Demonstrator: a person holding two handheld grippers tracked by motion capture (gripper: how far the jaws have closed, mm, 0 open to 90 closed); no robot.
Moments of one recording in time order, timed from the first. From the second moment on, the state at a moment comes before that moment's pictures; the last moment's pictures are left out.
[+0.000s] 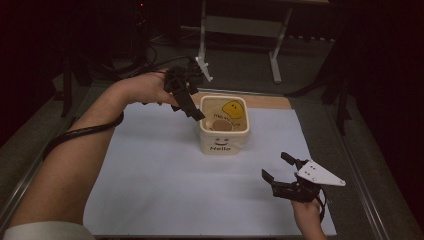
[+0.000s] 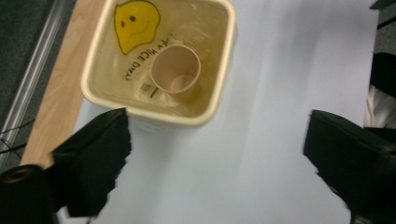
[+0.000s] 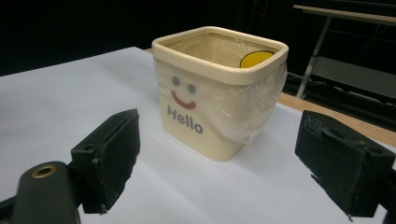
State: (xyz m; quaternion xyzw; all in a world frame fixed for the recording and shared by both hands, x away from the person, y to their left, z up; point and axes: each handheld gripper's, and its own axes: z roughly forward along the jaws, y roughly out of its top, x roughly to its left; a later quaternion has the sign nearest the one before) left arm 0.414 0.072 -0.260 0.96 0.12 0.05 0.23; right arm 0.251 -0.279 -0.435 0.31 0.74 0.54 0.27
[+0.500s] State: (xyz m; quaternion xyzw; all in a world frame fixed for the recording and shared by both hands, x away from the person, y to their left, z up) left arm 0.381 0.104 -0.270 0.95 0.13 0.08 0.26; right arm 0.251 -0.277 -0.435 0.31 0.74 0.54 0.27
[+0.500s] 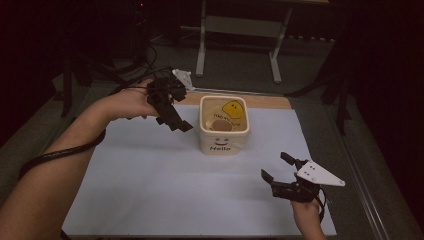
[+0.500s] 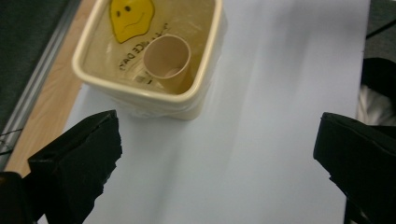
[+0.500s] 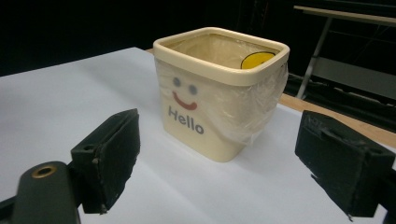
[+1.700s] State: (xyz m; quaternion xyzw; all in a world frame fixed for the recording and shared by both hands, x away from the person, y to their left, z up) left arm 0.302 0.184 -0.330 0.92 0.15 0.06 0.36; right arm 0.252 -0.274 -0.437 0.31 0.74 0.53 0.26
